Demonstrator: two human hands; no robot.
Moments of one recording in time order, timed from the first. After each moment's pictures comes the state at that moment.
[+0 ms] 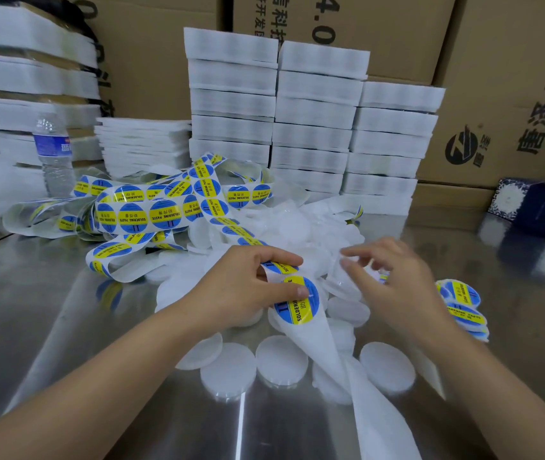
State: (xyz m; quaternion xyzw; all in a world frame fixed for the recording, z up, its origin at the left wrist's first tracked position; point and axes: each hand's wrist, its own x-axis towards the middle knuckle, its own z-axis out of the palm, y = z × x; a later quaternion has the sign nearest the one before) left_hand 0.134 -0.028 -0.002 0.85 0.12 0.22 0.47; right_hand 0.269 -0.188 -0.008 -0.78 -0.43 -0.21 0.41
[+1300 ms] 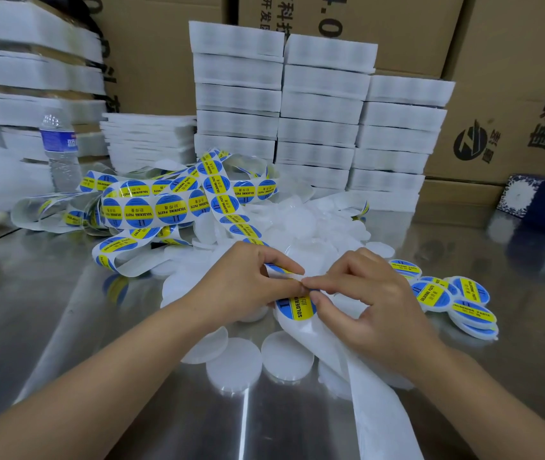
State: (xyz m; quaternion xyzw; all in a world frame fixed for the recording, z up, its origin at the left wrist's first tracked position) left_hand 0.134 -0.025 -0.007 0.85 0.14 0.21 0.47; right_hand 0.230 -0.181 -0.017 -0.65 -0.60 -0.28 0.37
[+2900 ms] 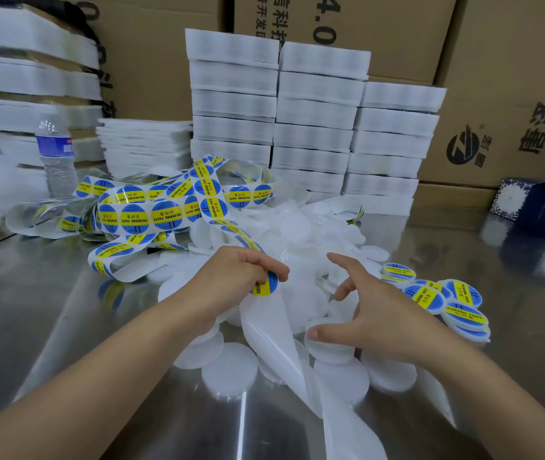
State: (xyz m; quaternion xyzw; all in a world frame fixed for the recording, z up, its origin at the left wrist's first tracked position) left_hand 0.138 -0.018 -0.005 0.78 0.19 0.21 0.56; right_hand 0.251 -0.191 -0.012 -0.86 -0.43 0.07 0.27
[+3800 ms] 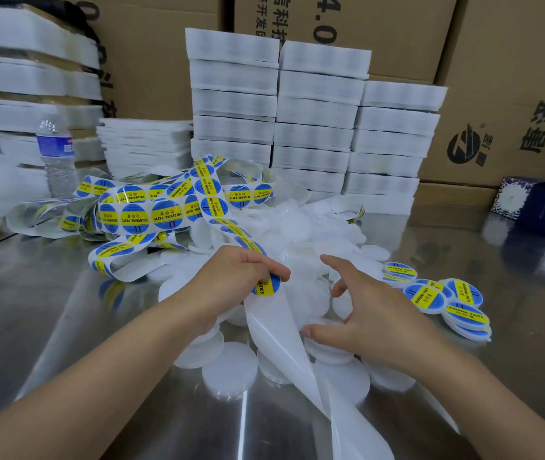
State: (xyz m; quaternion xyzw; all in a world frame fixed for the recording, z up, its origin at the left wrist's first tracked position) left_hand 0.138 -0.020 -0.003 0.78 0.21 0.21 0.55; right_hand 0.243 -0.188 -0.015 -0.88 -0.44 -0.01 0.20
